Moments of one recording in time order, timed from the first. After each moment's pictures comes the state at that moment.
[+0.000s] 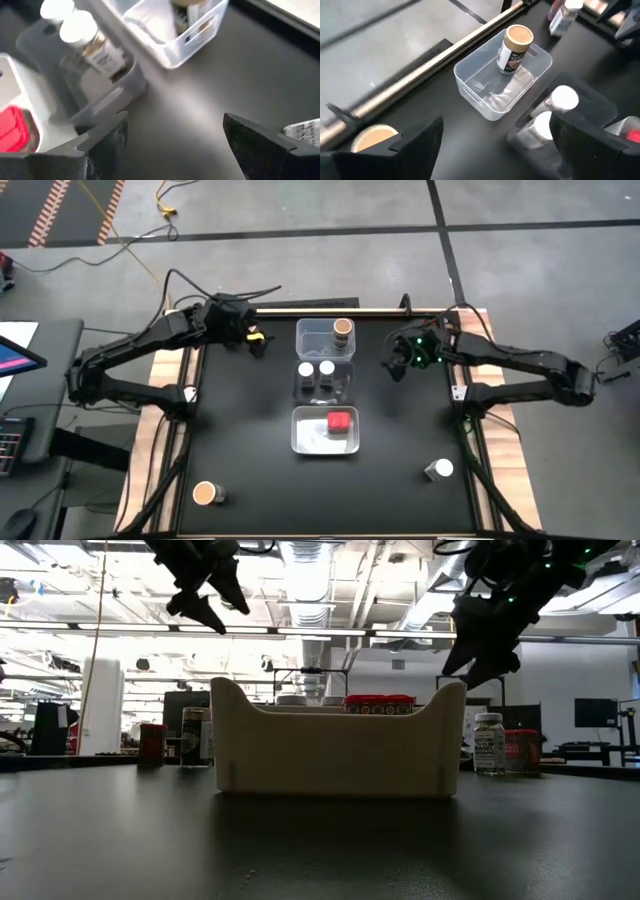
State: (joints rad) left arm 0.45 1.11 1.16 -0.69 -0.17 -0.29; right arm -0.43 1.02 0.74 -0.52 0.02 0.32
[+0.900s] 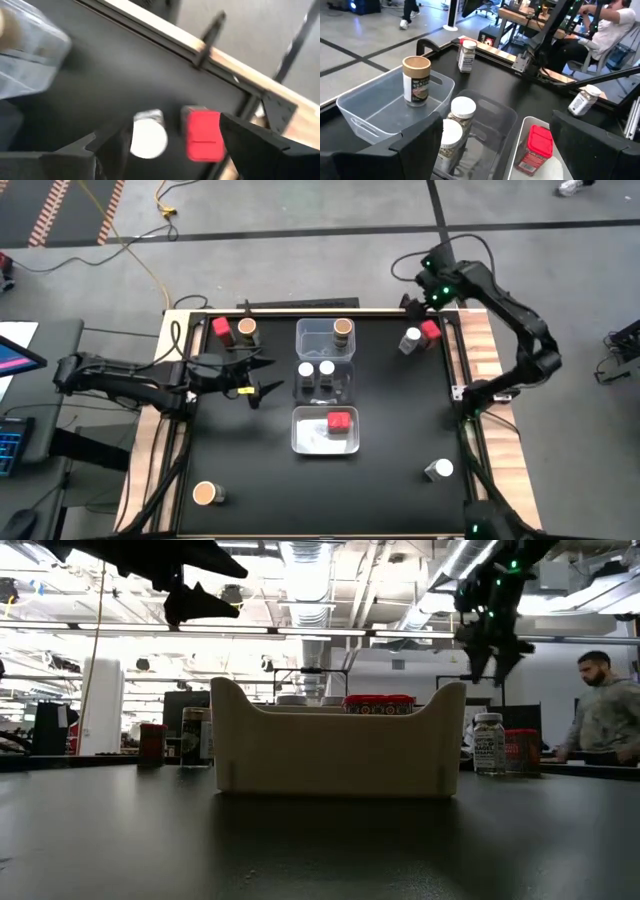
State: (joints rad) left arm -0.02 0.86 0.62 0.04 -0.34 -0.34; right arm -1.03 1.43 1.36 -1.11 0.03 0.04
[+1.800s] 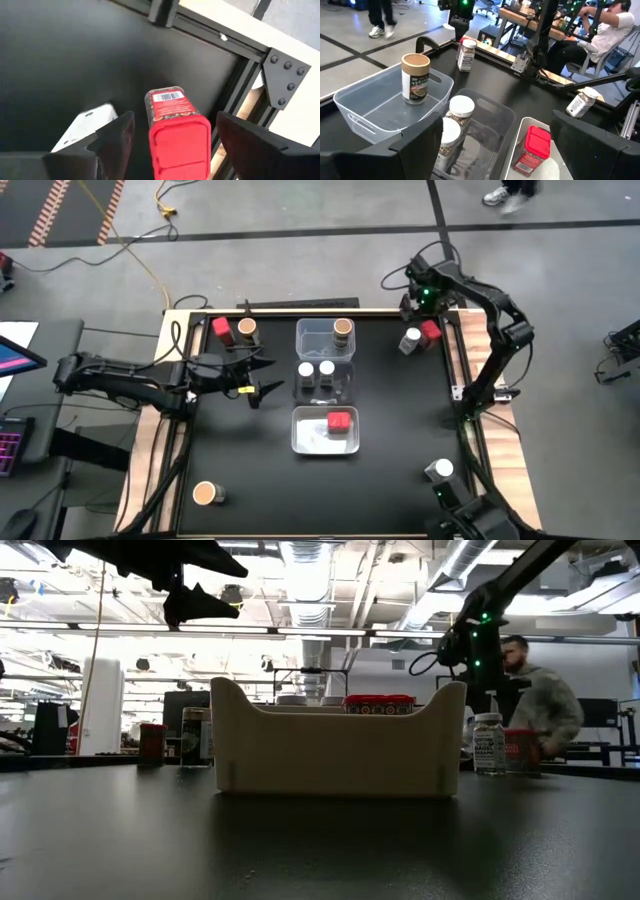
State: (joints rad) left arm -0.02 0.86 0.62 0.04 -0.34 -0.36; right arm -1.09 1.74 1.37 -1.15 0.16 0.09
